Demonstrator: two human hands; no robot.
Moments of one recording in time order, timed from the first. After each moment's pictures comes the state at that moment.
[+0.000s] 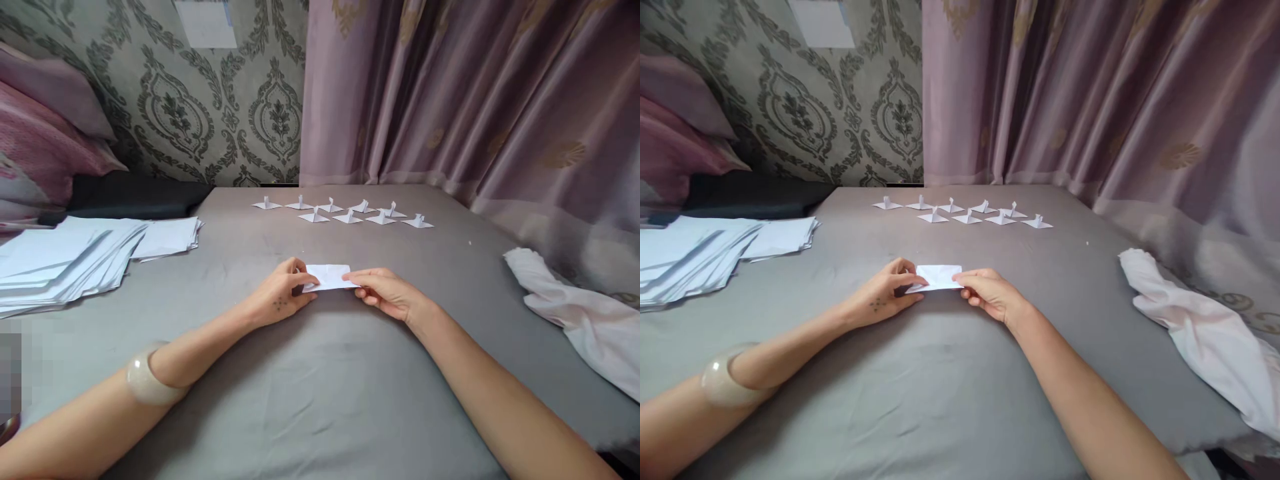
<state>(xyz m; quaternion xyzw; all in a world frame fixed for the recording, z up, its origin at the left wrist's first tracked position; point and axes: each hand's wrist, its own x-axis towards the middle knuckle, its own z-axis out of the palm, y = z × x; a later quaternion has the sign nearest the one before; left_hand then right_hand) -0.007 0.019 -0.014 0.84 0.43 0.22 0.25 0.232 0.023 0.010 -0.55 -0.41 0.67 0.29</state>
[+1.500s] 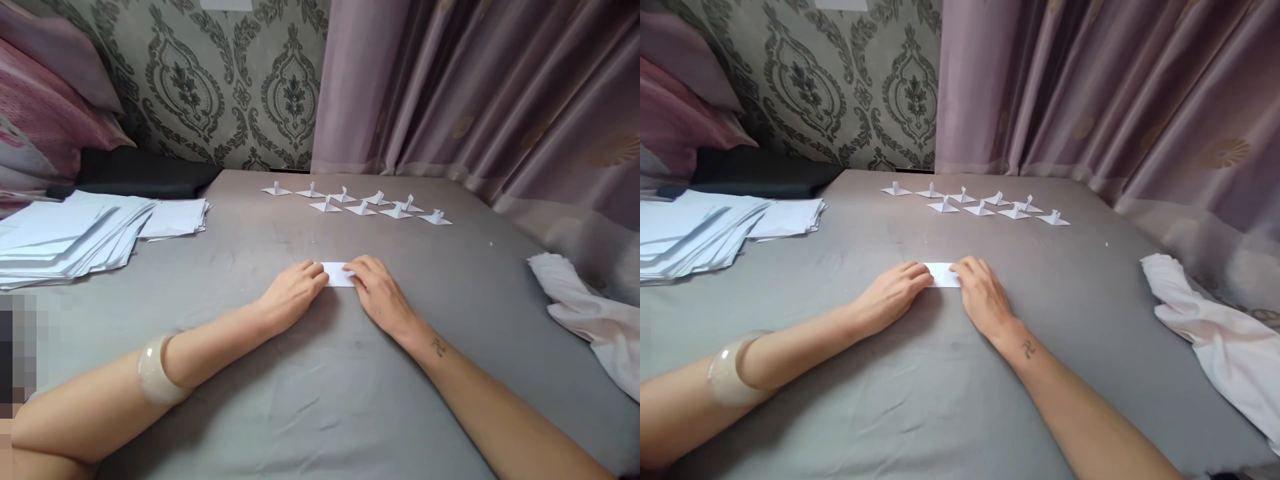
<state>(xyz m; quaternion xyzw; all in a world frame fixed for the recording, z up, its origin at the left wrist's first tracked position) 0.011 0.003 -0.005 0.91 0.42 0.06 0.05 0.217 0.009 -0.019 -0.48 -0.84 0.11 0.23</state>
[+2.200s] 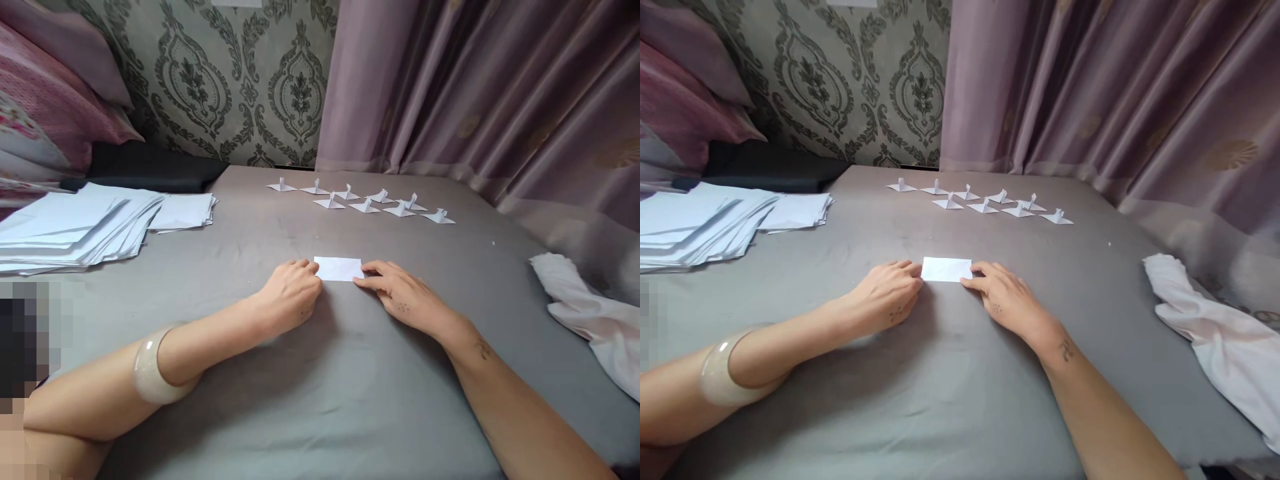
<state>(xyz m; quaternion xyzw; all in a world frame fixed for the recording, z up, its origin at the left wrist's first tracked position) 0.008 -0.015 0.017 0.90 0.44 -0.04 -0.01 0.250 0.002 0.006 -0.45 -0.88 0.12 0.06</state>
